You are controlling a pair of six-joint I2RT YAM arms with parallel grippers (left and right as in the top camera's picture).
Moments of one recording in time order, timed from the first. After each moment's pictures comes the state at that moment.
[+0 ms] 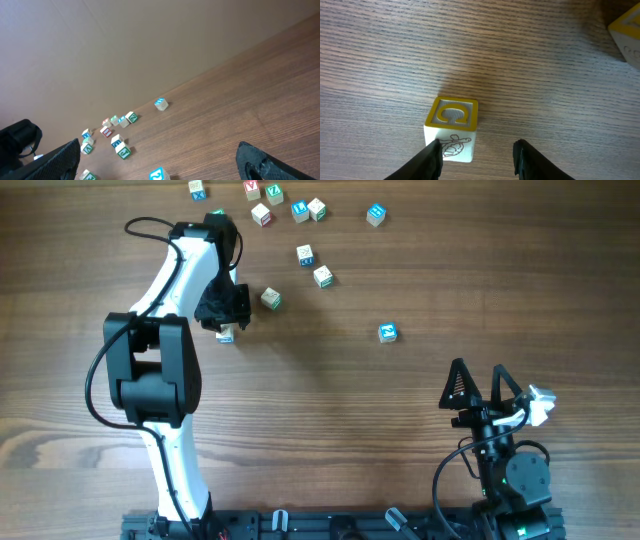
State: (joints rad) left arm -0.10 2.21 1.75 -1.24 0.00 -0.24; right arm 0.28 0.02 0.01 0.02 0.21 0.56
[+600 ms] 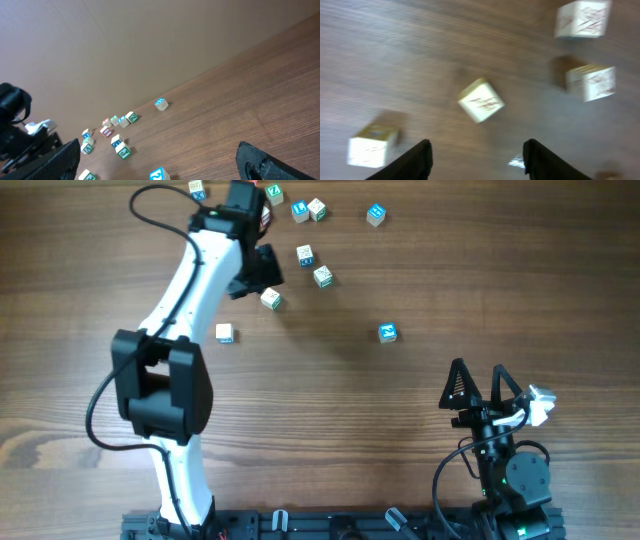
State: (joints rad) left arm -0.24 2.12 1.84 -1.05 0.00 -0.55; right arm 0.28 0.02 0.01 0.02 0.21 0.56
